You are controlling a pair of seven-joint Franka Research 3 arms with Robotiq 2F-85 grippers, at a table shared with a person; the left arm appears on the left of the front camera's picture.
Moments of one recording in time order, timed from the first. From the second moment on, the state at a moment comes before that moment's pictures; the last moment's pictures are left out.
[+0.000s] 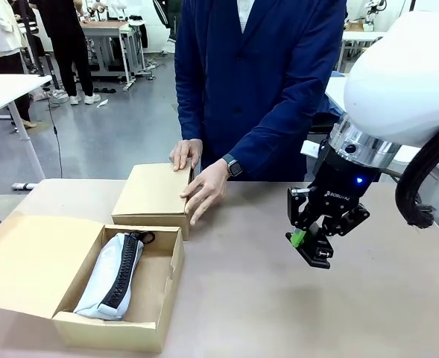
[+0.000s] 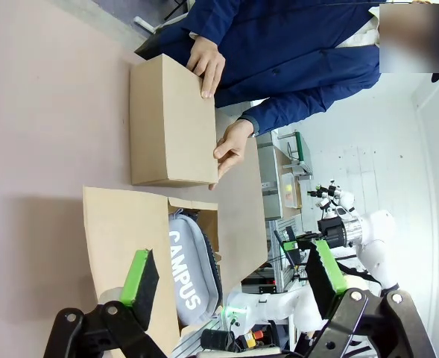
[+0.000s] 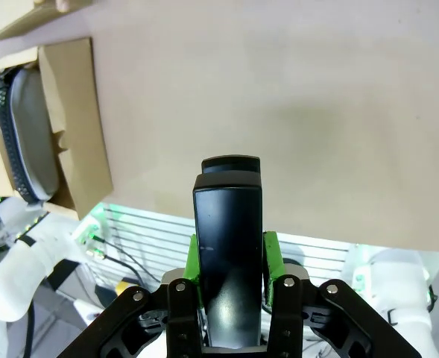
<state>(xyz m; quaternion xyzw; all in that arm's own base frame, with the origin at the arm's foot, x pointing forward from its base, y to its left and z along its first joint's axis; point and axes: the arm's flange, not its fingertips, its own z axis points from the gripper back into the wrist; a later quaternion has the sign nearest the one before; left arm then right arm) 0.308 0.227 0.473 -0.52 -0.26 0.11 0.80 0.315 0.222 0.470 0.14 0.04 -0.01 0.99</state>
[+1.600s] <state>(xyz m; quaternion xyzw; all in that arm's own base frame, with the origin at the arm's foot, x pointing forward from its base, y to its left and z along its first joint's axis) 0.308 0.227 0.473 -0.52 -0.26 0.11 0.80 0.306 0.369 0.467 0.29 -0.03 0.07 0.95</state>
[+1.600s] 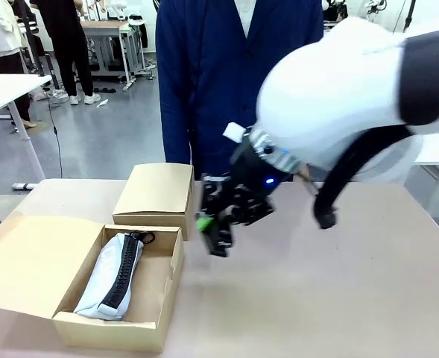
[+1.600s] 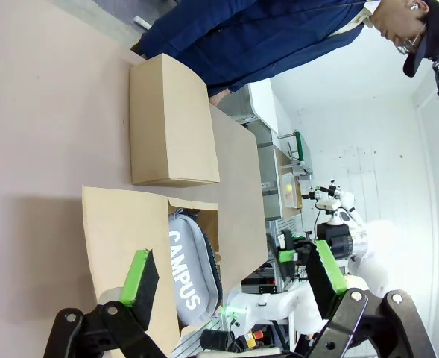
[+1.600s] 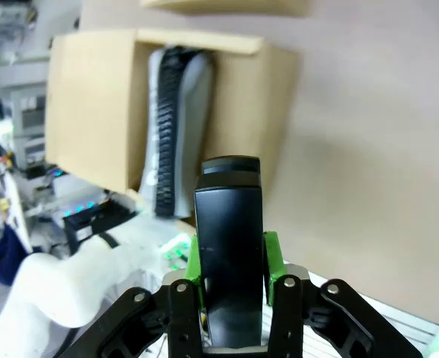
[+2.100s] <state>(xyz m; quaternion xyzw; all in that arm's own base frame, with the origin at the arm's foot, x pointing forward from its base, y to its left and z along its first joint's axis) 0.308 0.227 0.473 -0.52 -0.26 0.11 0.80 0.296 0.446 0.419 0.33 -0.10 0.05 0.94</state>
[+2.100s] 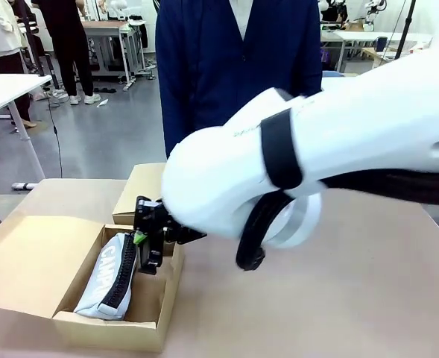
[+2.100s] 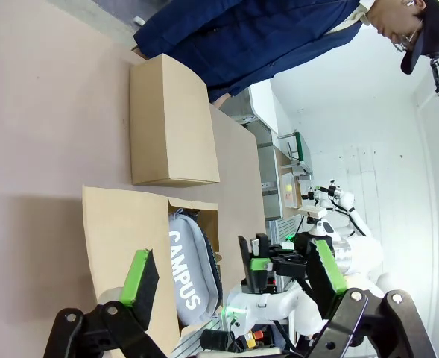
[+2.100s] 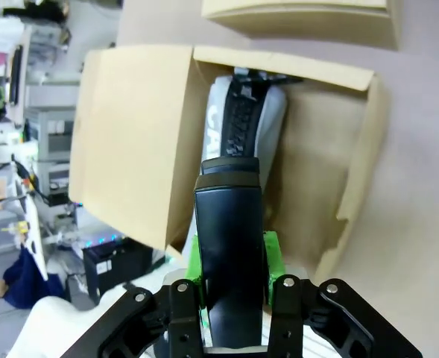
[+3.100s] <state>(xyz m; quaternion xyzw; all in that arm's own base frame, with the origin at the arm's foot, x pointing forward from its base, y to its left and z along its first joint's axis) 0.308 0.227 0.473 -0.52 -0.26 0.11 0.80 0.303 0.463 0.380 0.32 -0.08 0.05 0.94</state>
